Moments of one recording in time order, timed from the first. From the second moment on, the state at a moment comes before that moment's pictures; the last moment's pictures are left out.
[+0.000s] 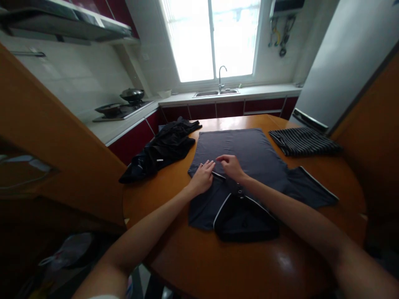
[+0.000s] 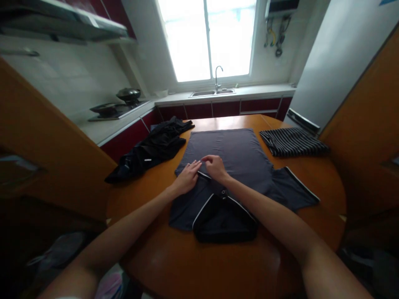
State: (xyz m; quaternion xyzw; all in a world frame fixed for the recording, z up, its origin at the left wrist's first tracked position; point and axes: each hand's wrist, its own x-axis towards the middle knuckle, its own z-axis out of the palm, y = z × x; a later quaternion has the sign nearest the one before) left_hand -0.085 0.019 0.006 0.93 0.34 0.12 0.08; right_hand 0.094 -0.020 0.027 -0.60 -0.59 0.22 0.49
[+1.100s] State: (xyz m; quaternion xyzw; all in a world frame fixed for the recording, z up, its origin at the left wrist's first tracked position) left_hand -0.060 -0.014 0.005 0.98 0.16 0.05 0.10; right_hand 0.347 -0.207 0.043 -0.90 -0.39 0.17 0.11
